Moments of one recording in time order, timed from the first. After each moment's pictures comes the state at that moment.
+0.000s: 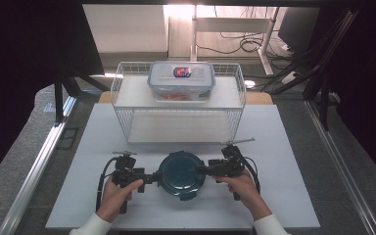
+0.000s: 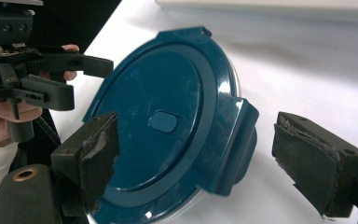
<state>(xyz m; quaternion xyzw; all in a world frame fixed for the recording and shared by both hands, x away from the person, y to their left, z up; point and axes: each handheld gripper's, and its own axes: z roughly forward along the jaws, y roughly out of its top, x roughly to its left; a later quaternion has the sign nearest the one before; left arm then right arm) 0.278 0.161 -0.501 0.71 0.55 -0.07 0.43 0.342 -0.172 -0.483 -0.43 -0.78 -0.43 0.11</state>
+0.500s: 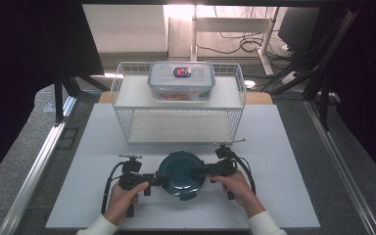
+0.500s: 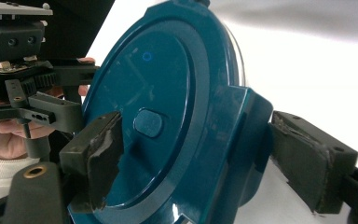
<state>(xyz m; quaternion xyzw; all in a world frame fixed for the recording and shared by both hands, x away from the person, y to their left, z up) 0.279 0.149 -0.519 0.68 0.56 -0.13 0.45 0.356 -0.160 -0.510 -0.44 -0.77 -0.41 0.19</state>
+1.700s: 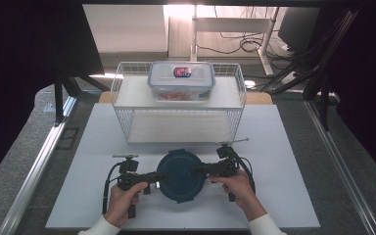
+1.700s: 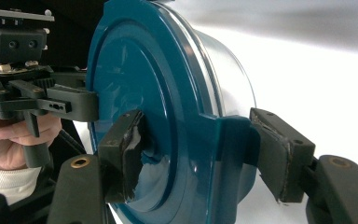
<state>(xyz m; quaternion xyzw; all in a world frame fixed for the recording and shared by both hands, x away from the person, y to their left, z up) 0.269 0.151 -0.502 0.65 0.57 -0.13 0.49 0.341 -0.160 -0.484 -0.45 -0.77 -0.42 0.16</state>
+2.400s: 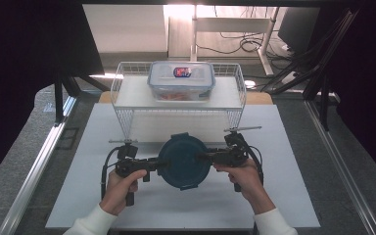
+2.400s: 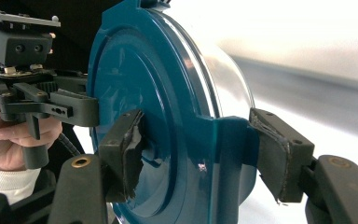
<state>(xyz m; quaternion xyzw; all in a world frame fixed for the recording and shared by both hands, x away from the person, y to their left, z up) 0.283 0.149 -0.443 0.67 0.52 -0.10 0.52 0.338 -0.167 -0.418 -0.43 -0.77 -0.47 0.09</state>
